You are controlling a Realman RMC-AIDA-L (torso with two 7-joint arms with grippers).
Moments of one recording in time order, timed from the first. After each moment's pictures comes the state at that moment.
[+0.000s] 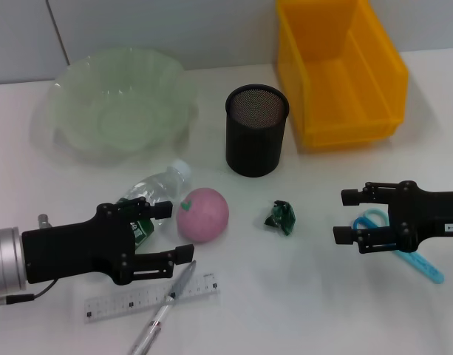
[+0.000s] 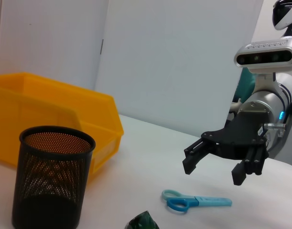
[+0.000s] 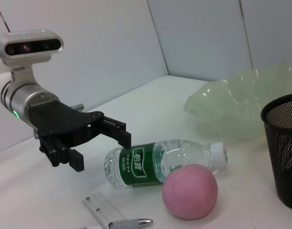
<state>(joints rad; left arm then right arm) -0.40 -2.07 1.06 0.66 1.71 1.55 -1.28 0.47 1.97 -0.60 -0.57 -2.10 -1.68 1.32</state>
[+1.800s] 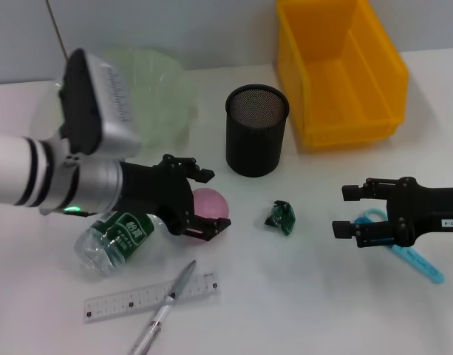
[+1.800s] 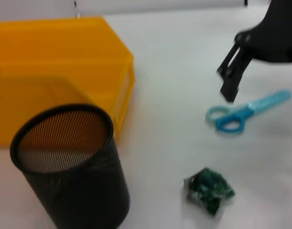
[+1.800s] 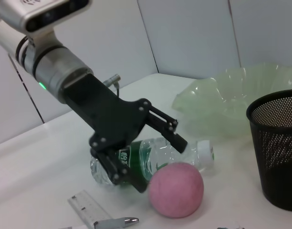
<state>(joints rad) -0.56 -2.08 1.49 1.01 2.00 1.16 -1.63 0.47 1.97 -0.60 -0.56 -2.10 -1.64 1.32</state>
